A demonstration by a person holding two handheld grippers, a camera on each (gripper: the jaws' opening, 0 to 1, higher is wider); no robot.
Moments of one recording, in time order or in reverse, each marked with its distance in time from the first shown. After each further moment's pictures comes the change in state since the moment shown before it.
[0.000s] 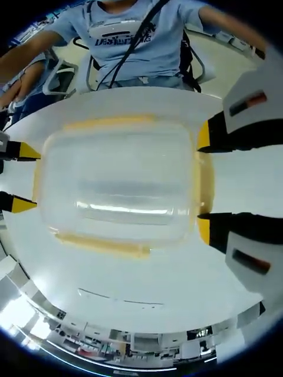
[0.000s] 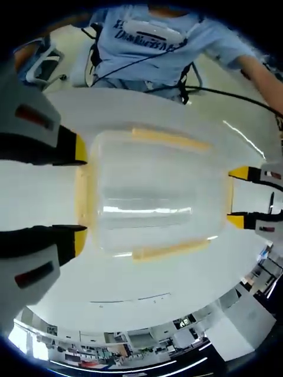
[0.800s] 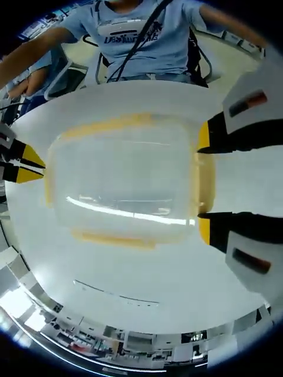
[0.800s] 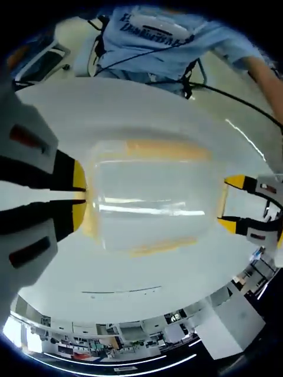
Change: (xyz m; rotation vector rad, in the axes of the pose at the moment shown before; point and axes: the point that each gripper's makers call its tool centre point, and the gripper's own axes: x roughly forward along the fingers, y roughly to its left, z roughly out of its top) left arm -0.001 0.014 -0.002 -0.045 -0.052 0.001; right arm -0.003 -0.014 0.007 -0.055 -0.024 -0.068
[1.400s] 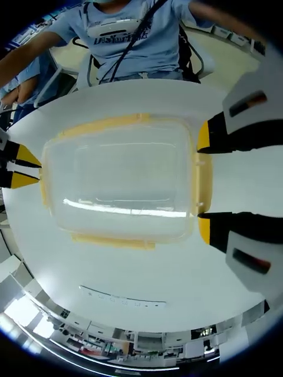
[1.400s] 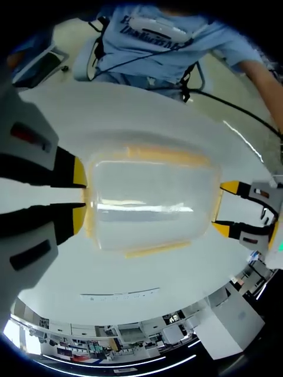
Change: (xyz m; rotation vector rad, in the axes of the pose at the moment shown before) left arm 0.002 0.007 -0.002 0.076 0.018 0.004; right arm -0.006 0.016 0.002 -0.003 -0.030 0.020
